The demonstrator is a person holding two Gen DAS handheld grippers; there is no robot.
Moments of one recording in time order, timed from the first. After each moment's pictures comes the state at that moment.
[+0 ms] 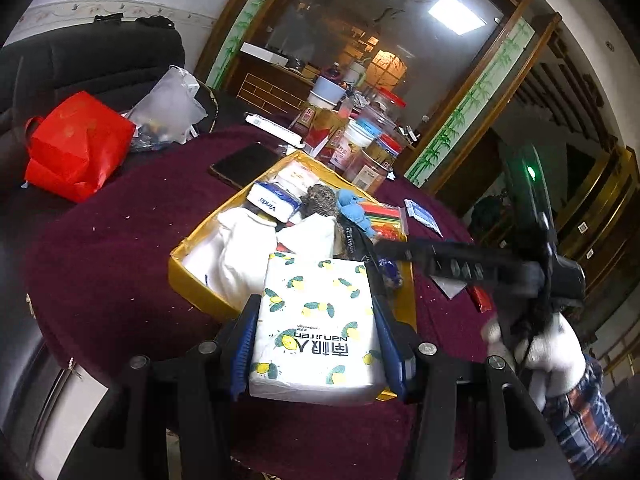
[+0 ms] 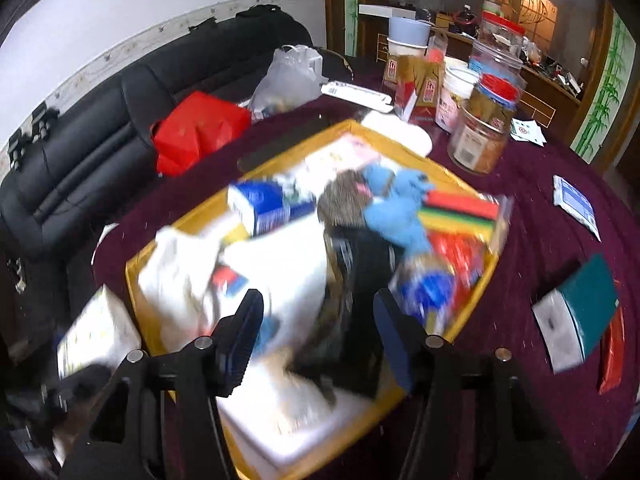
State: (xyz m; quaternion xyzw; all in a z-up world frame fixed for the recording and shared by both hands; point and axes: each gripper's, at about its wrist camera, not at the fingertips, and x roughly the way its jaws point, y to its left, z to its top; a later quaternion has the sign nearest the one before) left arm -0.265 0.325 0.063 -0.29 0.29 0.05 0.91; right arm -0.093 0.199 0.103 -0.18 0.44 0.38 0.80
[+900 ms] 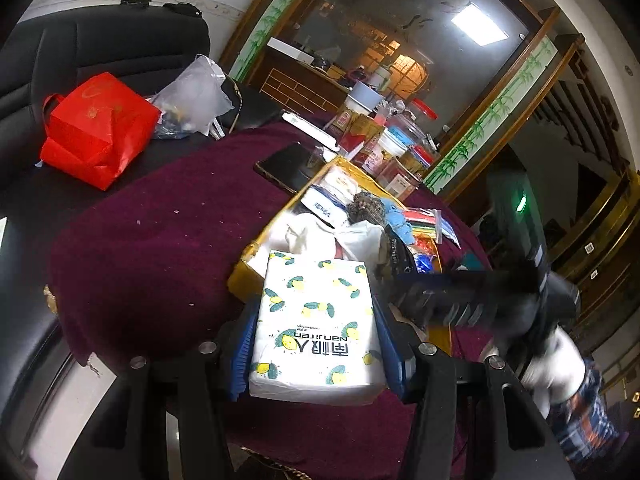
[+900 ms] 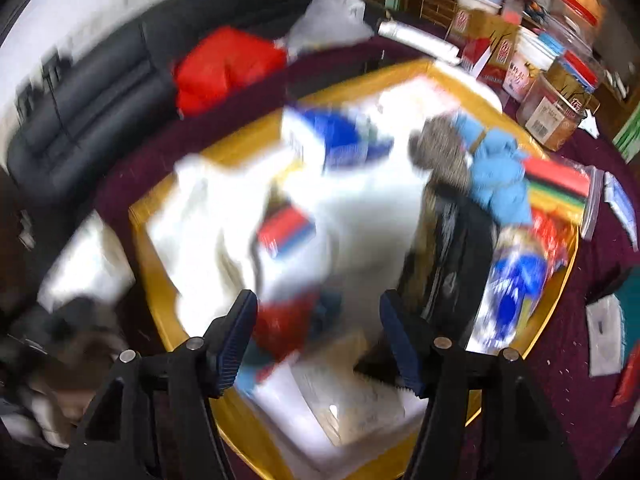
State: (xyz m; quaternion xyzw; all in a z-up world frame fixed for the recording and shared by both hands) left arm -0.277 0.369 0.046 -0.32 0.29 0.07 0.90; right arm -0.124 0.248 0.053 -0.26 0.50 0.39 0.73
